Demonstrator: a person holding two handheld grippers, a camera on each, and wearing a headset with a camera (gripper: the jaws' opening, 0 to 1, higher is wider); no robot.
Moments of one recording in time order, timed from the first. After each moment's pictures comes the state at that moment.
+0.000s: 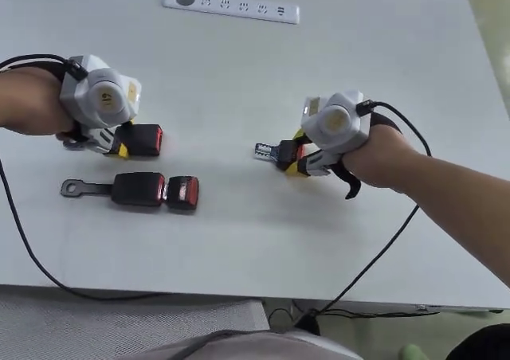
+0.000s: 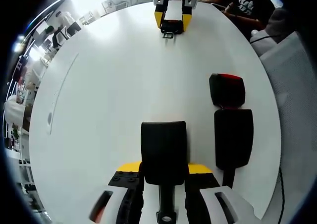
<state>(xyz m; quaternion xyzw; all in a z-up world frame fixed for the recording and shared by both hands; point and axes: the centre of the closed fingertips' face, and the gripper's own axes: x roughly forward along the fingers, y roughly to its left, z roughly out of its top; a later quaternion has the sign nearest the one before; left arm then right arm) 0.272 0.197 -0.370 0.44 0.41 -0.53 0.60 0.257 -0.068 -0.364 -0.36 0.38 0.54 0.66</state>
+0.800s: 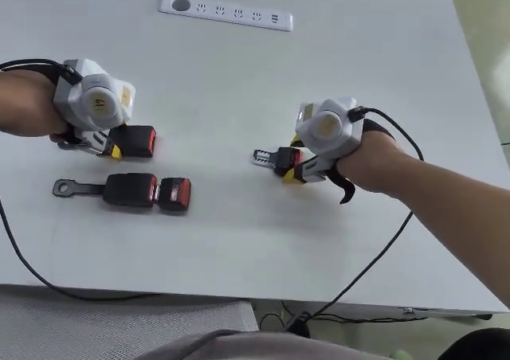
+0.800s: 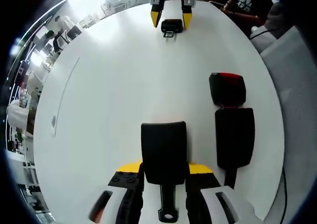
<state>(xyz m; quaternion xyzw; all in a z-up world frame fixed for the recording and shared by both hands) 0.271 0.196 -0.366 0.46 0.40 -0.52 0.61 0.255 -0.069 -0.364 -0.37 0.39 0.52 0.67</state>
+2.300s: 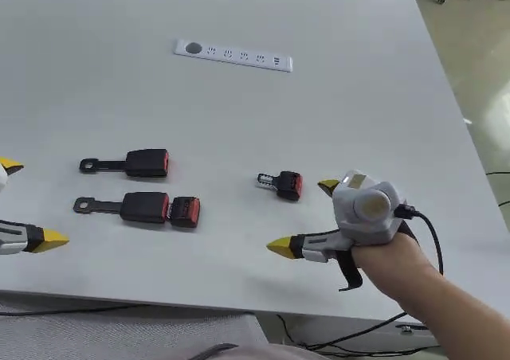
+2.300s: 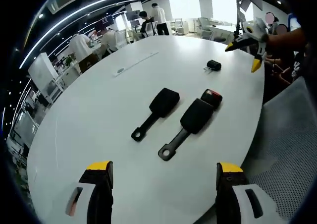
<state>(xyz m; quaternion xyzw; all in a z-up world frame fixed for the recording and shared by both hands) 0.148 0.293 -0.282 0.23 0.38 -0.31 0.84 0.172 -0.065 -0.304 -0.17 0.33 0.42 0.83</state>
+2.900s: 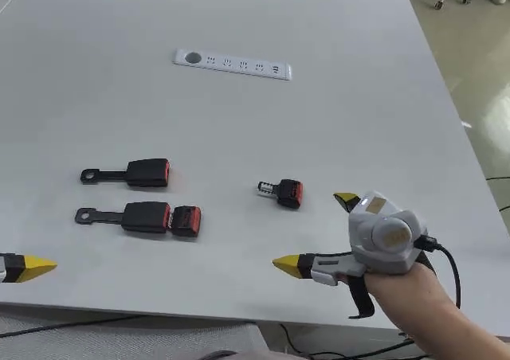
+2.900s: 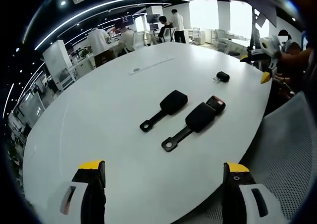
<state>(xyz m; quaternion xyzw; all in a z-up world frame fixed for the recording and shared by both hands) 0.126 0.315 -0.270 0.17 0.37 -0.26 0.88 0.158 -0.074 -0.287 -0.17 0.30 0.39 0.85</state>
